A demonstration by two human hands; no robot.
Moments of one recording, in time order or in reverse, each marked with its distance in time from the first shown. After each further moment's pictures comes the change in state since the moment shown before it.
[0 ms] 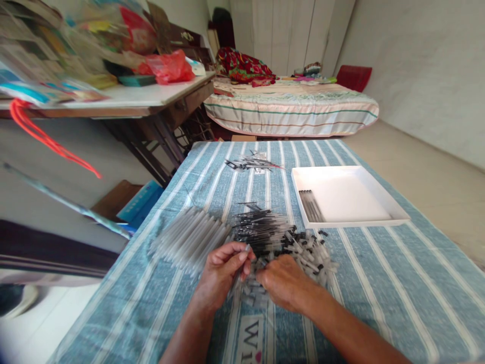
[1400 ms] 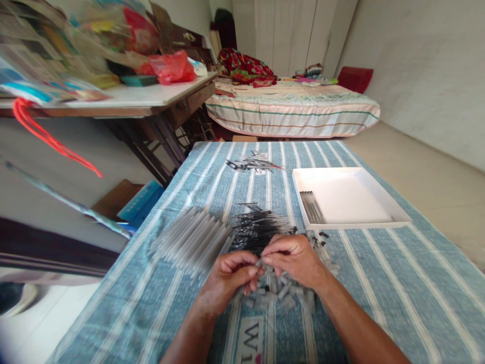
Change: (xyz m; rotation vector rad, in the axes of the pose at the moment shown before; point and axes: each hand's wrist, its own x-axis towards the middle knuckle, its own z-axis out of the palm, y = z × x) left_hand -0.005 -0.002 0.000 0.212 -0.171 -0.106; right_hand -0.003 0.031 -0.006 1.260 0.592 -0.028
